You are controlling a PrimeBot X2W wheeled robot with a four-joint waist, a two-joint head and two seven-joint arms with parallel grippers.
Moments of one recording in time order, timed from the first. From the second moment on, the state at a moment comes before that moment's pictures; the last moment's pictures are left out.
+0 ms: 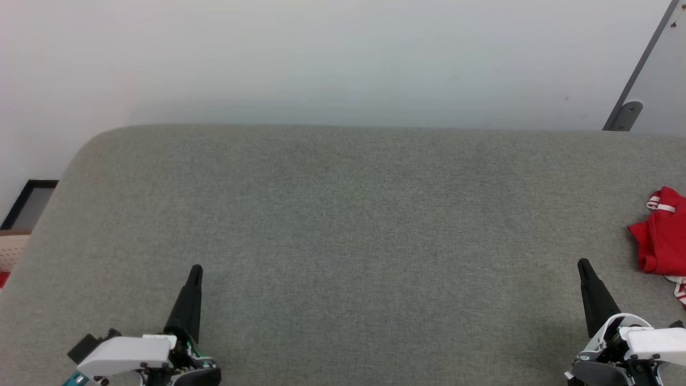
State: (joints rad) left arm -0.10 0.05 0.11 0.24 -1.61 -0.13 0.12; right arm -0.11 -0.05 -0.12 0.25 1.61 0.13 0.11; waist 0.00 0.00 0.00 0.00
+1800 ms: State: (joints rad) left arm -0.10 0.05 0.11 0.24 -1.61 -0.13 0.12; right arm -0.11 -0.05 -0.12 0.25 1.61 0.13 0.11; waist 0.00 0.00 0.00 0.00
